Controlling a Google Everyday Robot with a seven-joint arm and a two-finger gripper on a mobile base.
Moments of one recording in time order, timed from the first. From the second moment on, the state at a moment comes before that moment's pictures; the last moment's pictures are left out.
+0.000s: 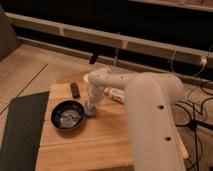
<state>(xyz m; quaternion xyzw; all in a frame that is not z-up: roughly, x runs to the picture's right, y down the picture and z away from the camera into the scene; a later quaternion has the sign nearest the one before) -0.045 0.138 0.894 -0.35 0.17 0.61 0.69</state>
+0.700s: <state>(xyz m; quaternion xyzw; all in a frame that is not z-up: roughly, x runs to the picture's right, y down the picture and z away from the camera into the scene) 0.032 0.140 0.904 -0.31 0.25 0.62 0.67</state>
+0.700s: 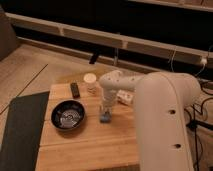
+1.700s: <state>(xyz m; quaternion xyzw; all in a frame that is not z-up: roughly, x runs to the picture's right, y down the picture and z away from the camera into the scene) -0.041 0.083 0.959 -0.33 0.17 0.59 0.72</state>
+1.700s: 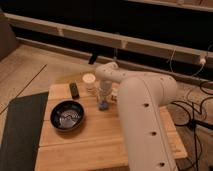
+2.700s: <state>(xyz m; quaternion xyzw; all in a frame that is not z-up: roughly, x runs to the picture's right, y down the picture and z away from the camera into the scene) -0.034 0.135 0.897 -0.34 0.17 0.62 0.69</state>
